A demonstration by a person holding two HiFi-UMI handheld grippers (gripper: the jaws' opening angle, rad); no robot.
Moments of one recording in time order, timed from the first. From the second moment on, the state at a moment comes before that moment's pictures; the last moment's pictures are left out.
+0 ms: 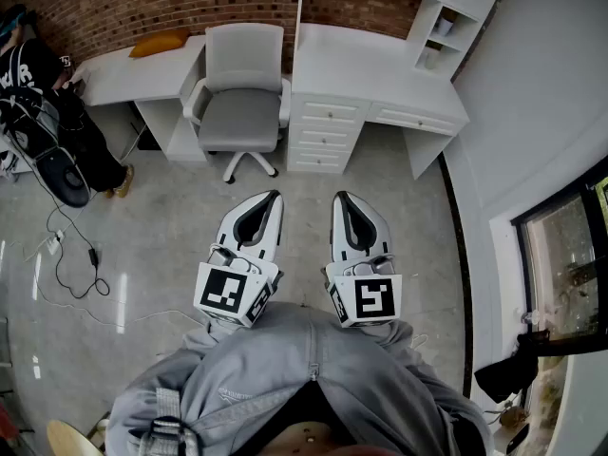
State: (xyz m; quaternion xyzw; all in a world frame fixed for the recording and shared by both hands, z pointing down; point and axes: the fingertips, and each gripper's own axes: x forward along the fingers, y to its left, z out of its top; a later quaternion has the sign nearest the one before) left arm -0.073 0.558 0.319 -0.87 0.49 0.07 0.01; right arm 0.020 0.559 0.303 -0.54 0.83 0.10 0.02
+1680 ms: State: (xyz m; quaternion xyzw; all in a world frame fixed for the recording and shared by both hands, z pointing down) left arm -0.099 0.313 0.321 -0.88 0.48 0.06 0.02; right arm -0.012 0.317 0.306 -0.53 0.84 0.09 0.05
